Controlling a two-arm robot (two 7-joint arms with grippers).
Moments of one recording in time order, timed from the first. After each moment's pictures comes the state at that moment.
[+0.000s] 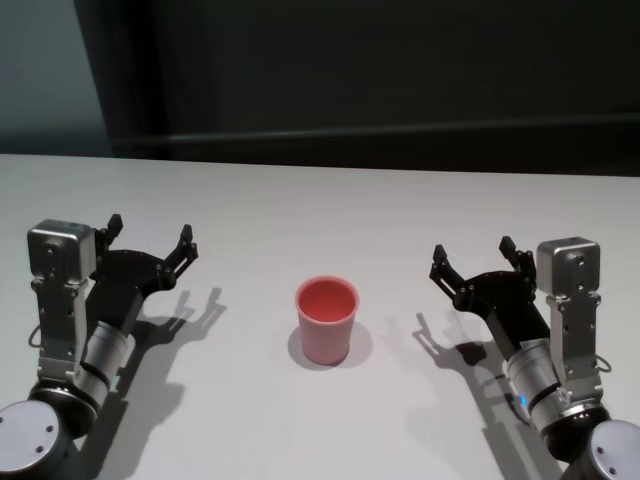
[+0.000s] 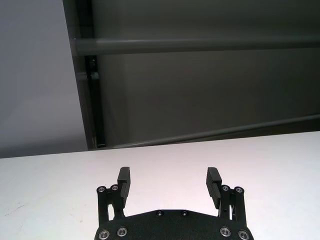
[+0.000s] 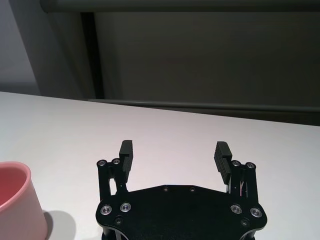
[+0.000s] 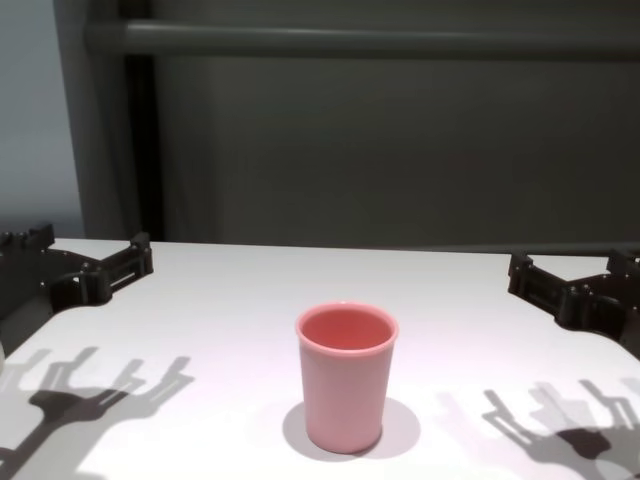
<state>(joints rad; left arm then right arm) 0.01 0.22 0.15 -1.53 -0.14 -0.08 -0.05 -0.06 0.16 -0.26 -1.64 0.19 -0.04 -0.06</state>
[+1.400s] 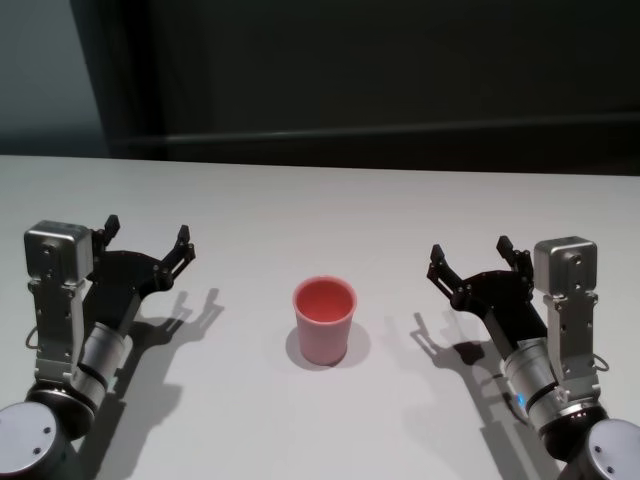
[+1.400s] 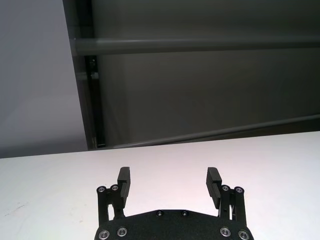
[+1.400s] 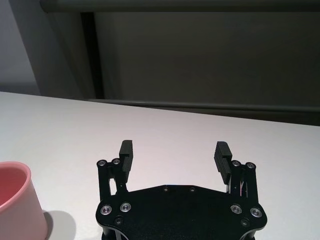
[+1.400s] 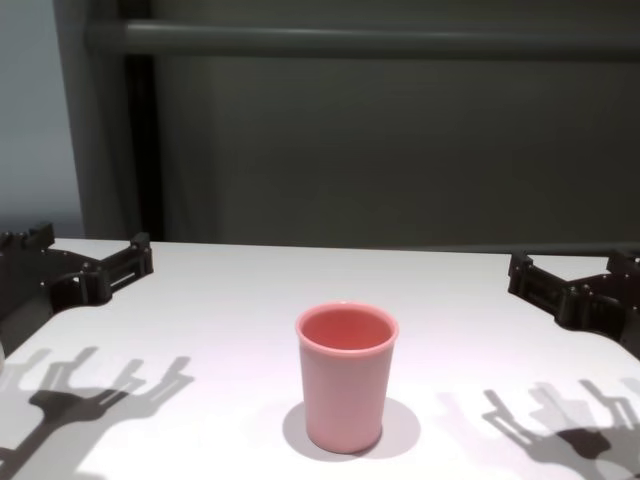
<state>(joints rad) 0.01 0.22 0.15 -1.53 -0.14 -0.08 -0.05 -0.06 0.16 -0.26 -1.64 0.19 -0.04 -0.06</state>
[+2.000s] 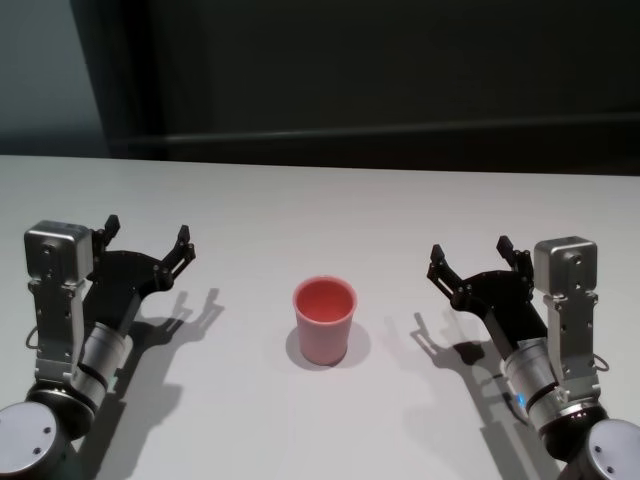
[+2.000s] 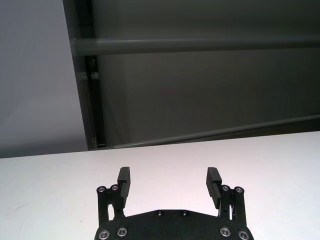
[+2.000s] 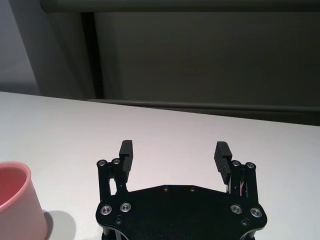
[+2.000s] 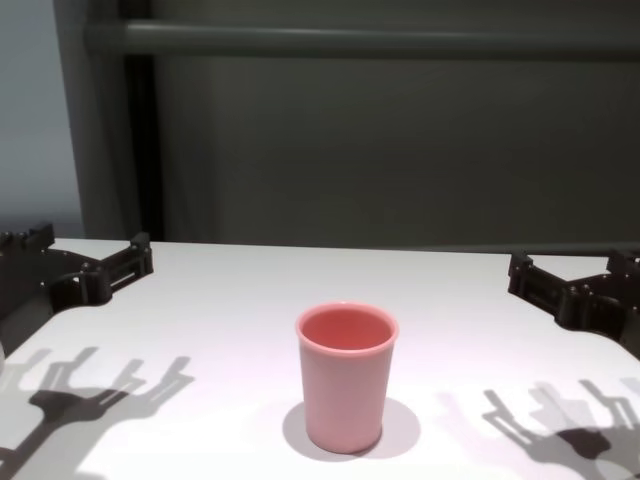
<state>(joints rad) 0.01 0.22 0.15 -1.53 -0.14 -0.08 -0.05 -0.06 0.16 -0.26 -1.64 0.19 -0.04 -0.06</state>
